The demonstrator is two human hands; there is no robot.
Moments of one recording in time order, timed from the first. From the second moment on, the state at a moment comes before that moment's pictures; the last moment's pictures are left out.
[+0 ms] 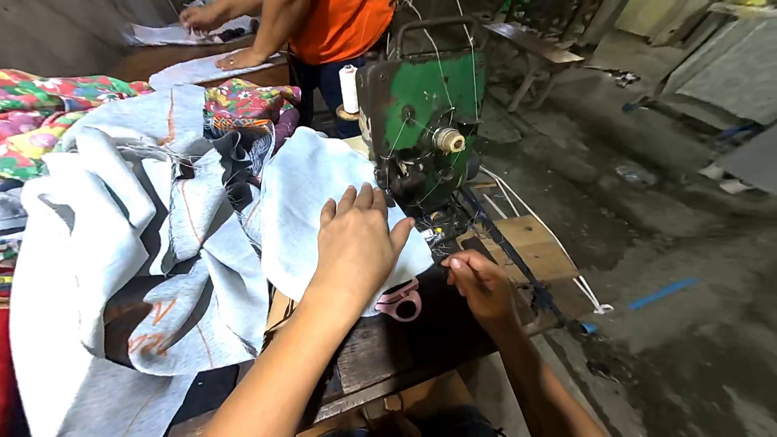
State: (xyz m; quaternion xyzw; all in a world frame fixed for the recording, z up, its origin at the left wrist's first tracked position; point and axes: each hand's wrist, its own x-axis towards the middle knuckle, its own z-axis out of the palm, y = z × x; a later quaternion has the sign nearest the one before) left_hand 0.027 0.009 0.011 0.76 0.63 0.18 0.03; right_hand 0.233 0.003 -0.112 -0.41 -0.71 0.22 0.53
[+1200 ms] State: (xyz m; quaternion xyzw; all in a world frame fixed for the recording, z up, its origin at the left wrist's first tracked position) left_hand -0.007 0.041 0.029 0.79 0.58 0.10 0.13; right_hand 0.187 -0.006 -0.048 -0.36 -0.65 0.47 0.49
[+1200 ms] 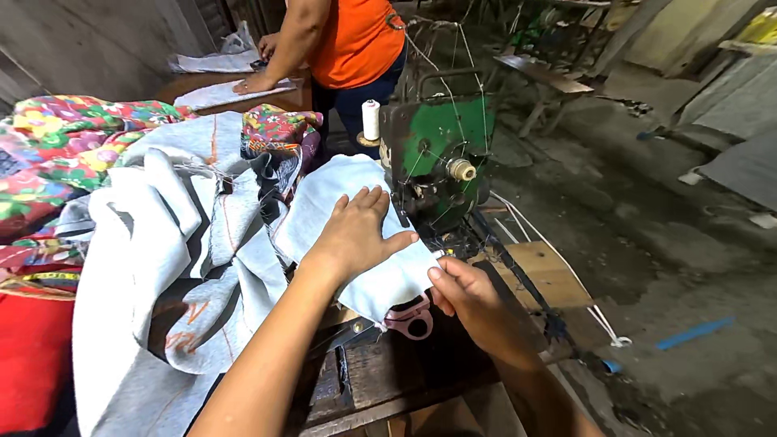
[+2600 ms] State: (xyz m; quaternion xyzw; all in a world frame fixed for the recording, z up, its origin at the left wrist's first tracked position) left_hand -0.003 0.025 0.023 0.79 0.58 0.12 0.14; right_hand 0.215 -0.004 -0.119 -0.41 -0.75 0.09 0.52
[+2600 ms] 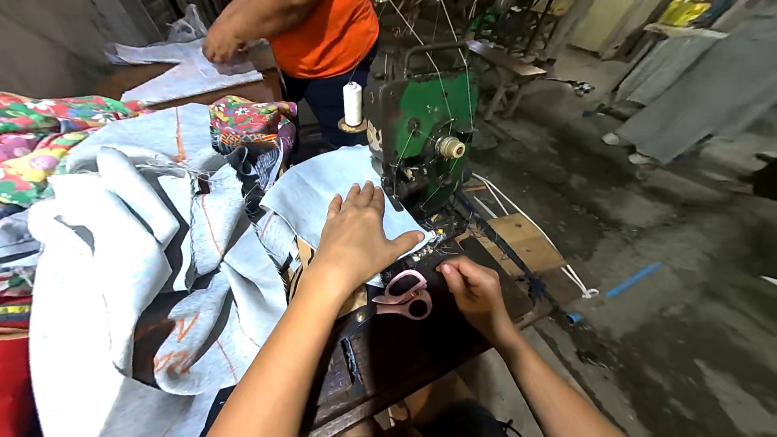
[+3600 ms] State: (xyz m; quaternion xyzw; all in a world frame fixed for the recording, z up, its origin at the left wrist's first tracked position) left_hand -0.016 0.043 0.025 0.79 0.58 0.12 0.15; right_hand 0.221 0.004 -0.115 -0.39 -0.73 0.16 0.53
